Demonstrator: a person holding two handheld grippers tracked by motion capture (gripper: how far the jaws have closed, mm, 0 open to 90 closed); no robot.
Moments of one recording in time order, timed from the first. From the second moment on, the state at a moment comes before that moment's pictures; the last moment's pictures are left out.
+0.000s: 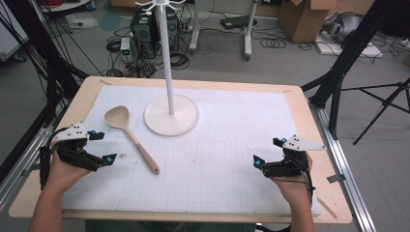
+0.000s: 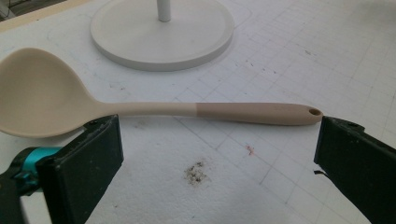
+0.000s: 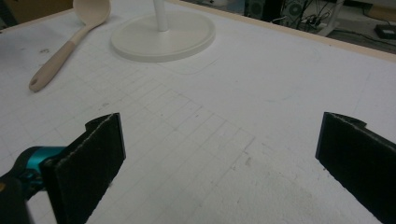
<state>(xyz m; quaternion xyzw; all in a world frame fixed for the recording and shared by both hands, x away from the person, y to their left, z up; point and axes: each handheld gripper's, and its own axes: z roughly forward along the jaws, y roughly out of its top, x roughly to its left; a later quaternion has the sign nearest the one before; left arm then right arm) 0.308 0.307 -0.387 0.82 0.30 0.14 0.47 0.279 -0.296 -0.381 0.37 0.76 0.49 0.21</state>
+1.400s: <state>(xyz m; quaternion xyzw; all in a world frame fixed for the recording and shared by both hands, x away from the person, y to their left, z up) 0.305 0.315 -0.384 0.82 0.31 0.15 0.47 0.283 -0.284 -0.381 0.36 0.77 0.48 0.20</state>
